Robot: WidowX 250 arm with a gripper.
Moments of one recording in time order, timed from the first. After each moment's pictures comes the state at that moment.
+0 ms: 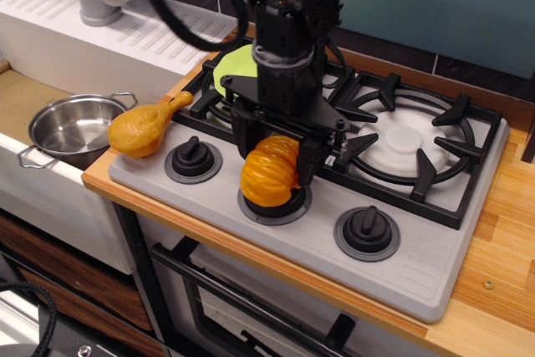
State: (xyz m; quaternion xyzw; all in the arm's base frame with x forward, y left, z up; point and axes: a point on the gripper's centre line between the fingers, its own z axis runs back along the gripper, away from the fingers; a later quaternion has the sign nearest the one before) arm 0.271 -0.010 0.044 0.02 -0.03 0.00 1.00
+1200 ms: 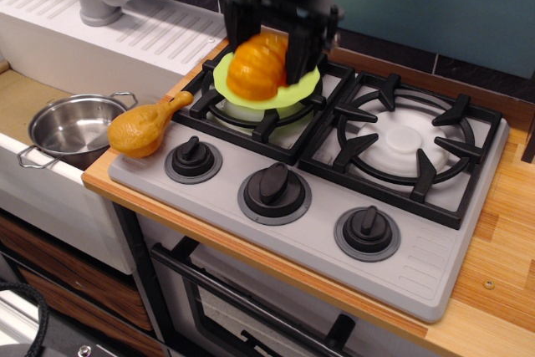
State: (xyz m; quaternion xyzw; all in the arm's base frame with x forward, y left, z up) arm 0.312 0.024 0.108 0.04 -0.03 -0.06 1.00
